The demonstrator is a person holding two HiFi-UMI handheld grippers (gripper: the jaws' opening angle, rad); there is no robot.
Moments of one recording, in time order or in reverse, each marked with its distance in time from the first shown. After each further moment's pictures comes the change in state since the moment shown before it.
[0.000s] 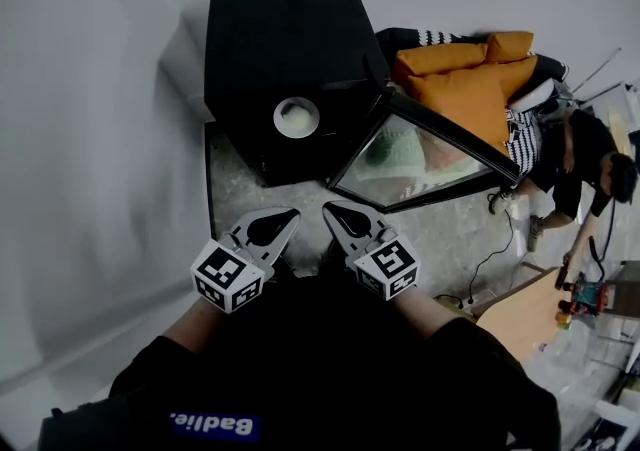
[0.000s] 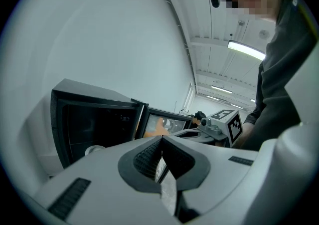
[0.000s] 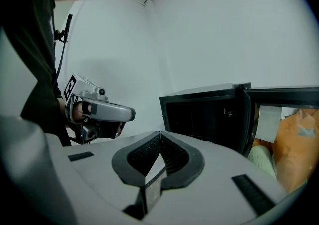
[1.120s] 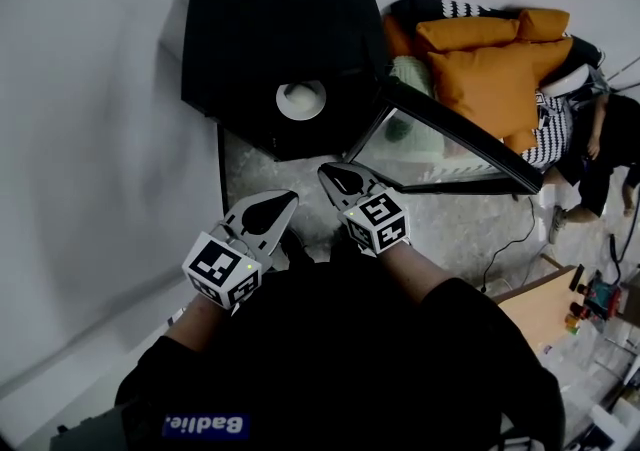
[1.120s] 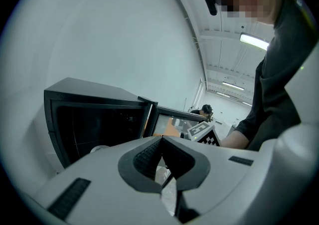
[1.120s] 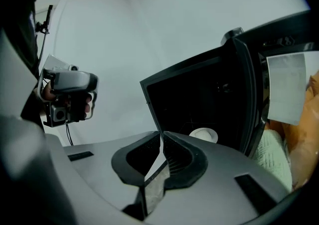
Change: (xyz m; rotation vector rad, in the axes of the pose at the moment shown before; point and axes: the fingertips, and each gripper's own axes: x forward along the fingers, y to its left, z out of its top) left arm 0.053 0.022 0.015 -0.026 0.044 0.108; right arm 0.067 -0.093 -0.049 0.105 0.093 0.068
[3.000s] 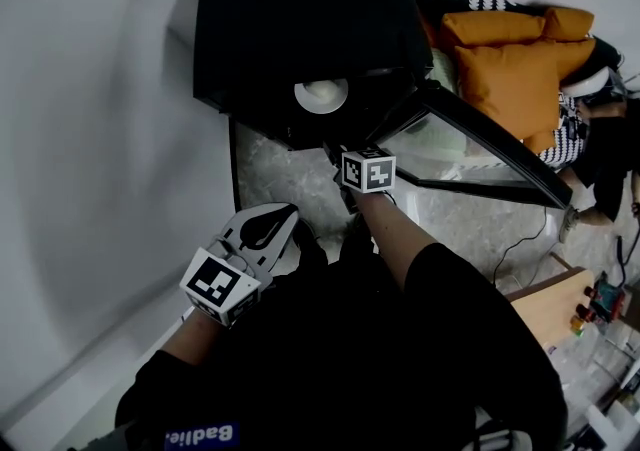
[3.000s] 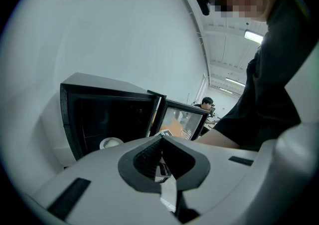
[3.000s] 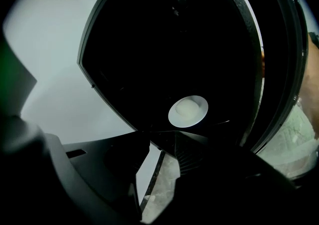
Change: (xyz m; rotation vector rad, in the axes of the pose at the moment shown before) left arm -0.026 0.032 -0.020 -0.043 0.061 0.029; right arm 0.128 -0.100 -0.083 0.375 0.125 -0.187
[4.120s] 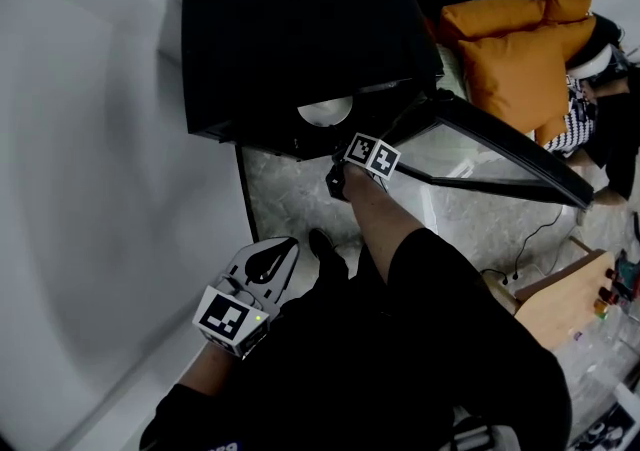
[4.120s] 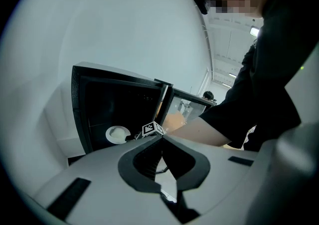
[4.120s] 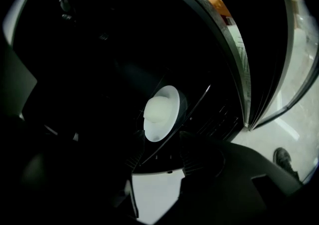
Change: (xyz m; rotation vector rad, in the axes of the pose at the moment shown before) left arm -0.009 0.027 -0.038 -0.021 0.092 0.013; right arm 0.081 -0.066 -0.003 0.683 -0.183 -0.078
